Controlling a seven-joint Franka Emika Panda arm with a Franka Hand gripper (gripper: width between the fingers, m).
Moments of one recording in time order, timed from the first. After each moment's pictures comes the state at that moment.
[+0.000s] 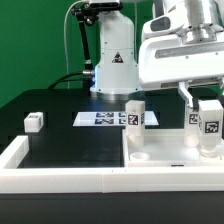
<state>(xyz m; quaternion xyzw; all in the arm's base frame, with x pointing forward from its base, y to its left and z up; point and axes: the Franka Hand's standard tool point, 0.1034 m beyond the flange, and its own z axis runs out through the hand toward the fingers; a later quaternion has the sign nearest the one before) 0.607 0.112 0.104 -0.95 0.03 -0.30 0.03</state>
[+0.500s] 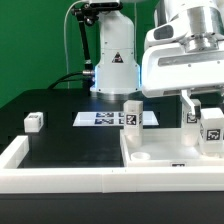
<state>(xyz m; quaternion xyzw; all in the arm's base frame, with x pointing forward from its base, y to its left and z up) 0.602 0.116 0.091 -0.95 0.03 -0.30 0.03</state>
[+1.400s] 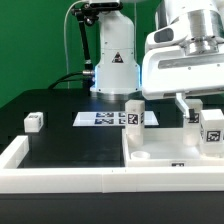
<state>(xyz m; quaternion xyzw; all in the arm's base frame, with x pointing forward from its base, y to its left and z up) 0.601 0.116 0.089 -0.95 0.03 -0.29 0.03</state>
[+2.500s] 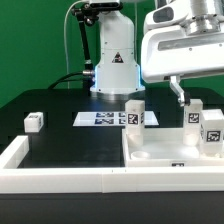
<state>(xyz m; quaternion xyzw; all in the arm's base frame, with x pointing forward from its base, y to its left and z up) 0.606 0.115 0.117 -0.96 0.03 -0.26 0.04</state>
